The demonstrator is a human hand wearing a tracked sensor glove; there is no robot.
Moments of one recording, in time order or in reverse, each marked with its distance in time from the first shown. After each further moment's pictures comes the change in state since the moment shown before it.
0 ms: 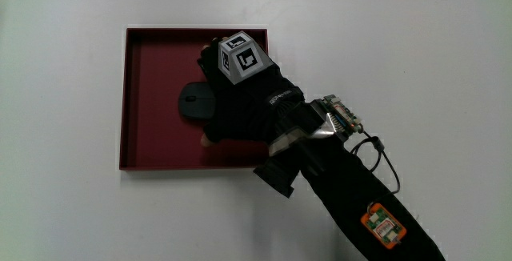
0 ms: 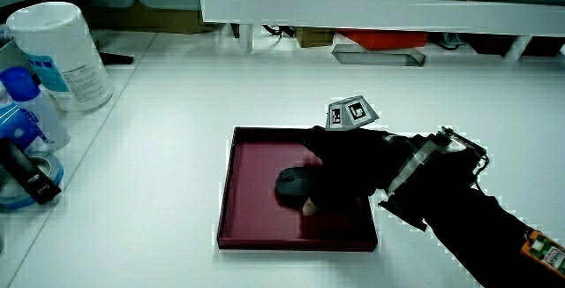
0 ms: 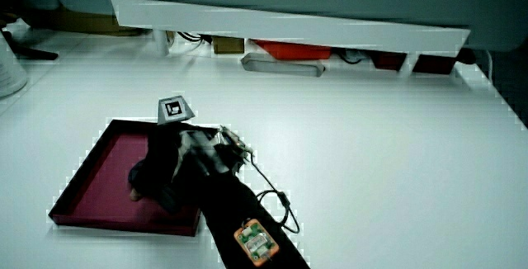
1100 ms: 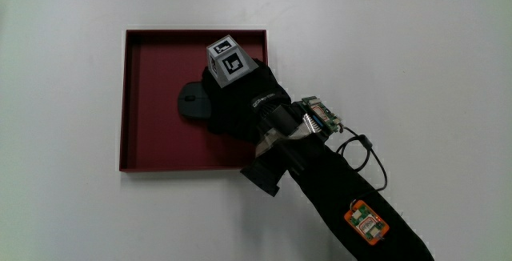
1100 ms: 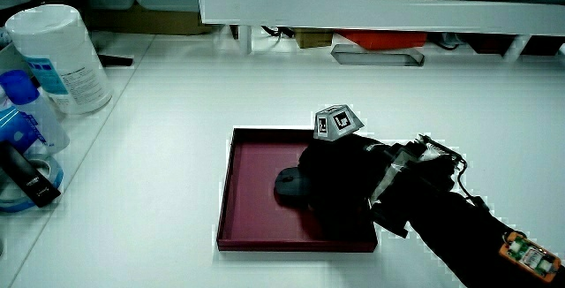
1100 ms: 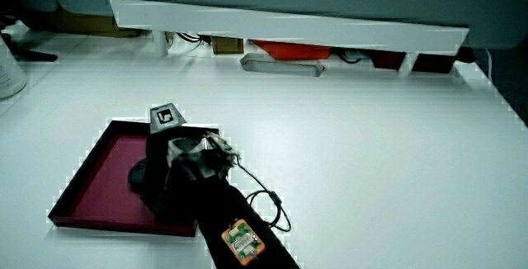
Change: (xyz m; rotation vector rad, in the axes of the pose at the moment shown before) arm -0.017 0.008 -0.002 0.137 -0.135 -0.069
